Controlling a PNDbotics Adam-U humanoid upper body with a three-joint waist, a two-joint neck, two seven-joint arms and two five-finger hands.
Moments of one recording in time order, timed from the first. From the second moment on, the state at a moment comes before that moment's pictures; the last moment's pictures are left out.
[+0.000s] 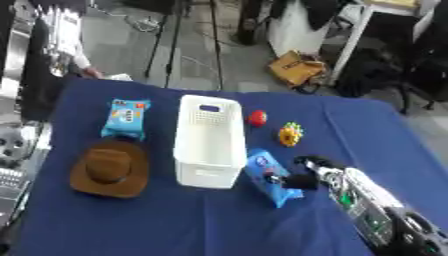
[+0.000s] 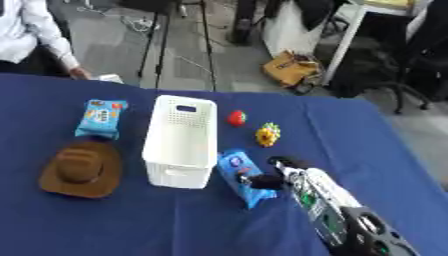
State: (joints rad) left arm -0.62 0.44 -0.07 -1.99 -0.41 -0.11 0.15; right arm -0.77 -0.25 0.42 -1.13 0.78 0.56 0.47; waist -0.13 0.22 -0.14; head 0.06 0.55
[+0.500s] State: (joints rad) left arm -0.62 0.44 -0.07 -1.99 -0.41 -0.11 0.14; right arm -0.78 -0.23 0.41 -1.08 0.78 0.53 0.48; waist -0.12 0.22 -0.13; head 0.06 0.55
